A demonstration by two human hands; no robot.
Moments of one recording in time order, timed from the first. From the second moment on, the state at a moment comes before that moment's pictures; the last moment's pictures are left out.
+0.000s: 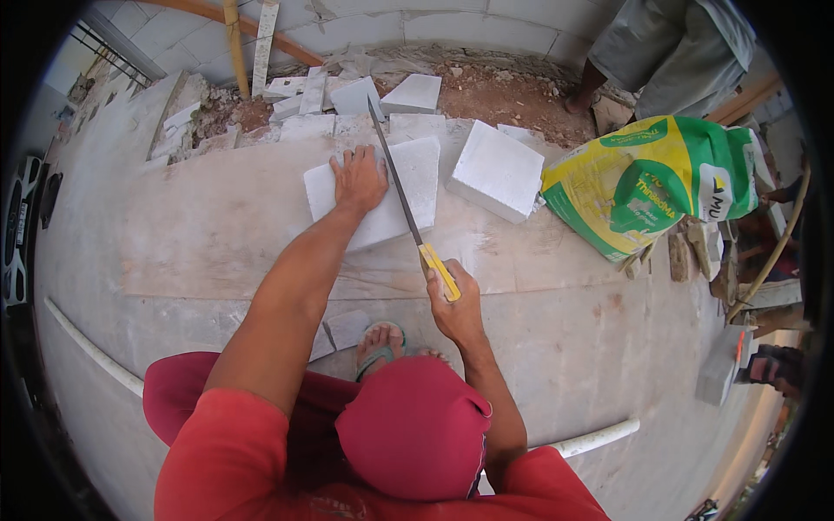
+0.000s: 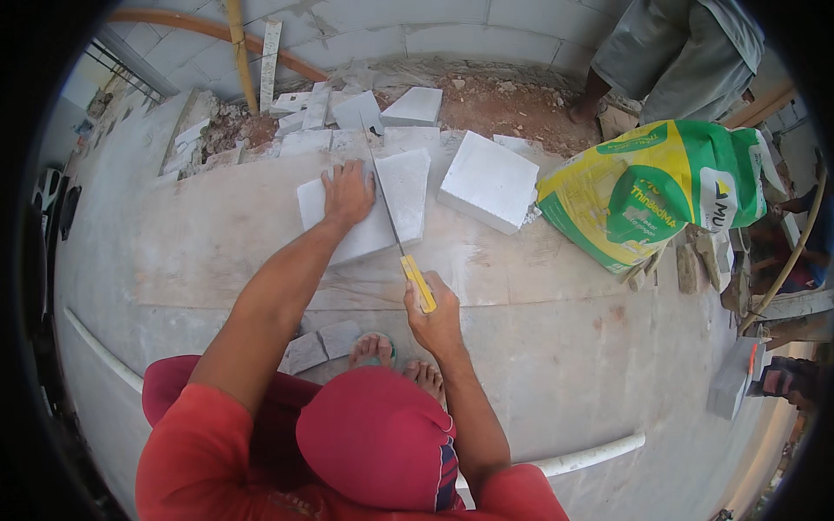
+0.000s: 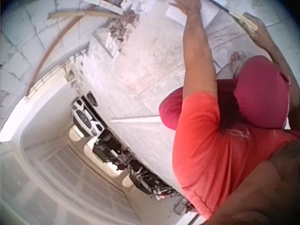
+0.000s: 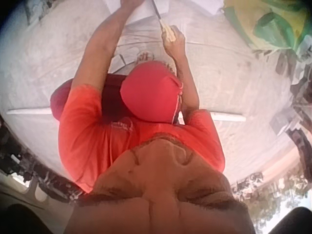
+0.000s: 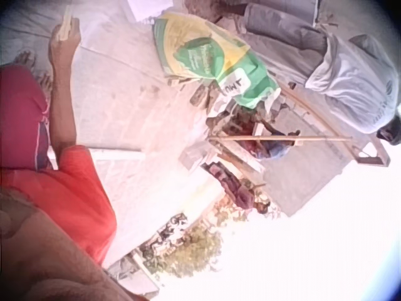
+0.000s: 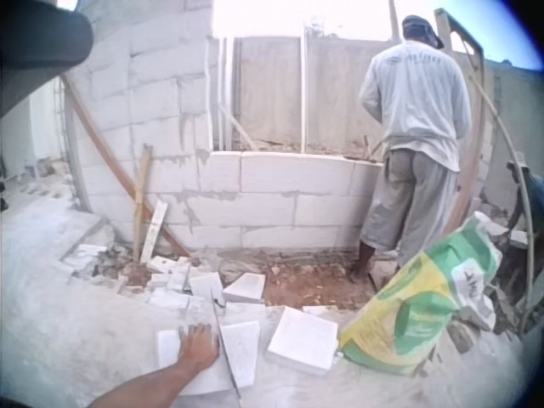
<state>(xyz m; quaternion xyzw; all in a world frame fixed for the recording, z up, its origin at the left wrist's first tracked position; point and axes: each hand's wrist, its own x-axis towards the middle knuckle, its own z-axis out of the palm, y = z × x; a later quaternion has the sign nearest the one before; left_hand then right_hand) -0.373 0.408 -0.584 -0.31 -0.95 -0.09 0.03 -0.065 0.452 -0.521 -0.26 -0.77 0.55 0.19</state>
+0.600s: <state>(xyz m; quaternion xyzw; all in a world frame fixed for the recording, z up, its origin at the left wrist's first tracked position) -0.370 0.408 -0.579 -0.31 -0.95 -0.09 0.02 -0.014 0.422 -0.523 -0.31 -0.74 0.58 0.15</state>
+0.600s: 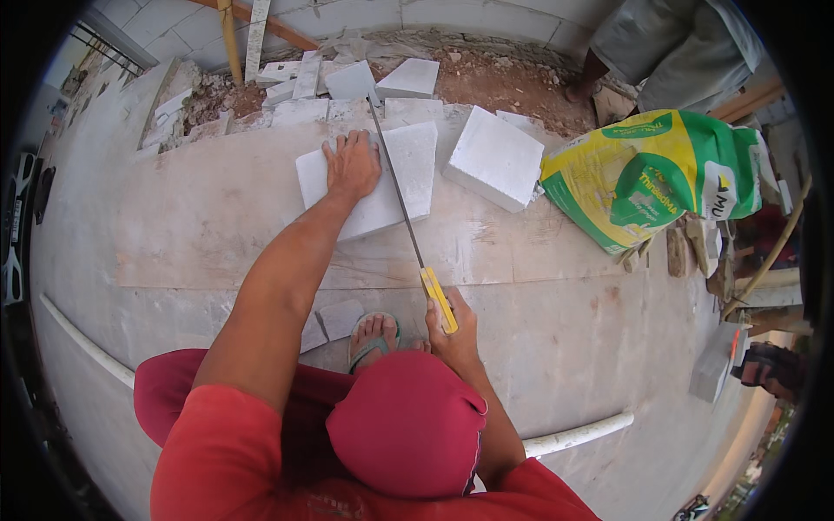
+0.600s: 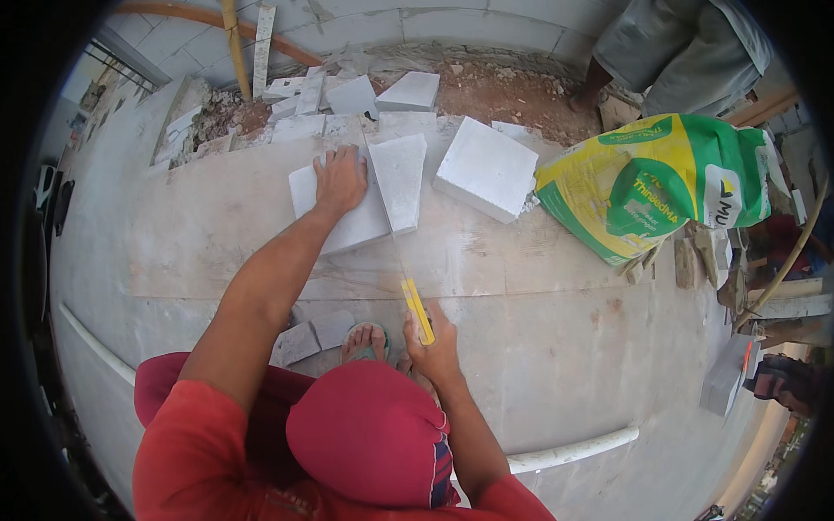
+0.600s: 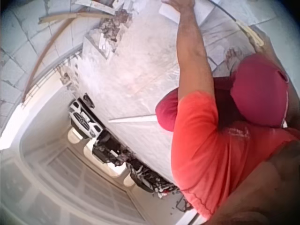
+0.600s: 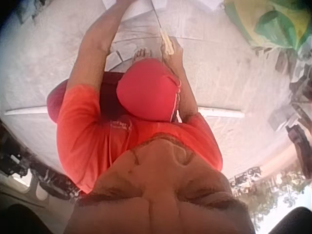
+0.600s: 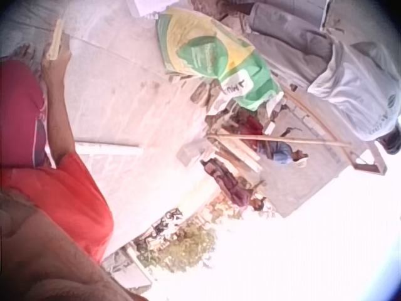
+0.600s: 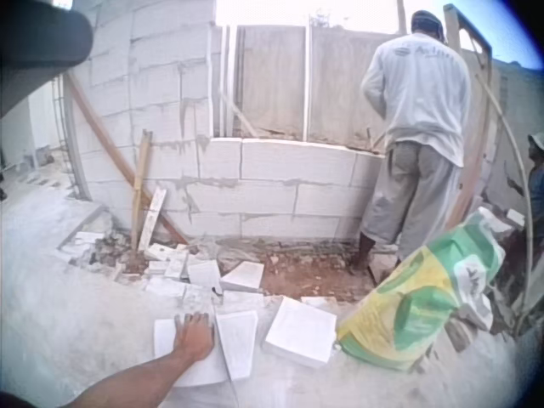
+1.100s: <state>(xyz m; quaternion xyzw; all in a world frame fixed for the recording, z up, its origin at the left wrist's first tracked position) -0.372 0.410 -0.578 -0.31 -0.95 -0.09 0.01 0.008 0.418 -0.529 -0.32 -0.74 0.57 0.15</state>
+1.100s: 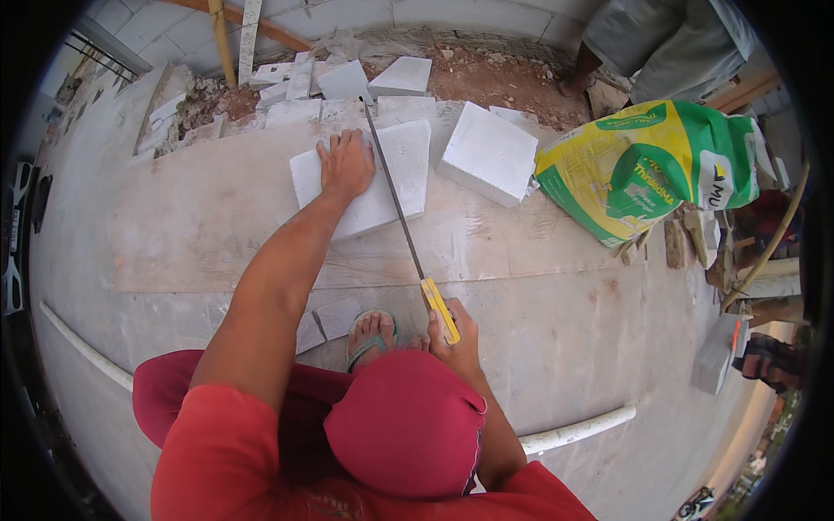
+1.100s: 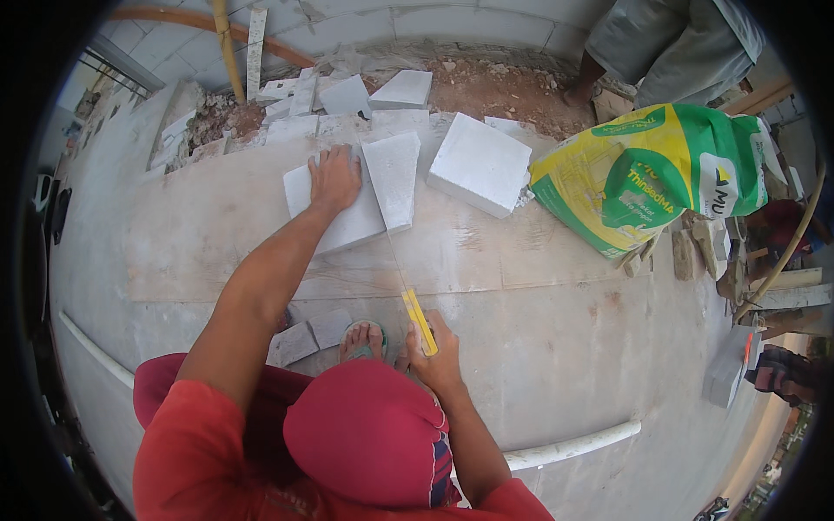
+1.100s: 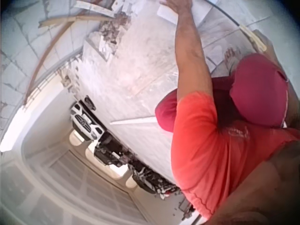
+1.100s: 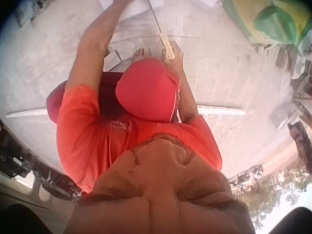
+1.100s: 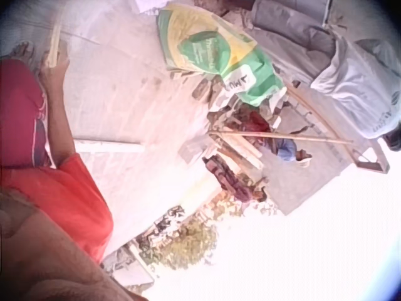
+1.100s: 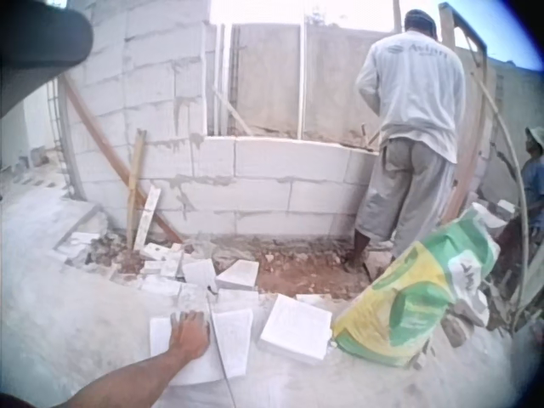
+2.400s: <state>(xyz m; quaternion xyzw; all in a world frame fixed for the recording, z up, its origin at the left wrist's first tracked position) -0.373 0.415 -0.585 -0.32 -0.94 -0.10 0.03 -0.041 0.447 -0.529 -0.29 -0.77 0.55 0.16</state>
